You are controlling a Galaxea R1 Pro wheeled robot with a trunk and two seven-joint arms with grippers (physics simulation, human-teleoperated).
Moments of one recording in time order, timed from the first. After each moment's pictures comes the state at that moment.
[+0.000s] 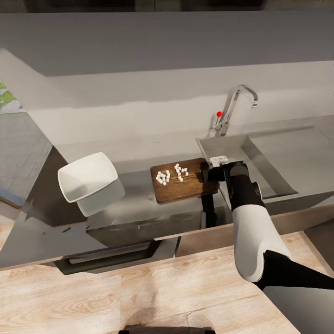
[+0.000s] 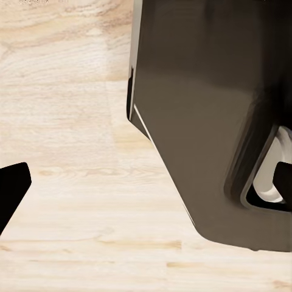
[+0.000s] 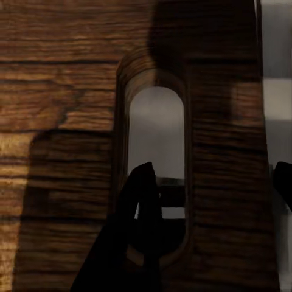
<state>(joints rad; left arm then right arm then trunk) -0.20 0.03 -0.36 0.07 0.49 -0.22 -0.05 -1.17 0.17 -0.34 -0.88 0.73 0.76 0.58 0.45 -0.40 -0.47</state>
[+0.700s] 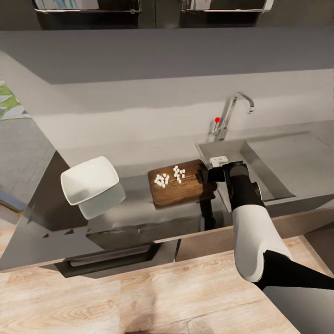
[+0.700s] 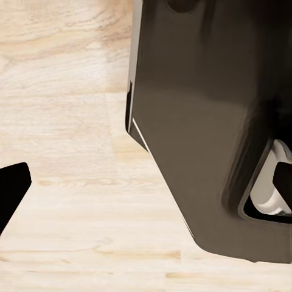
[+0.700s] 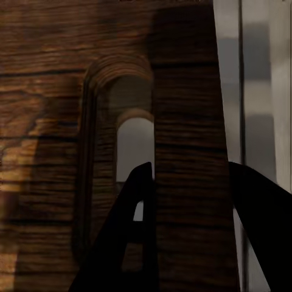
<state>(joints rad) -0.20 0.03 -0.36 0.07 0.49 -0.22 -0.05 -1.17 0.17 -0.34 -0.88 0.72 0.76 0.58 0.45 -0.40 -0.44</state>
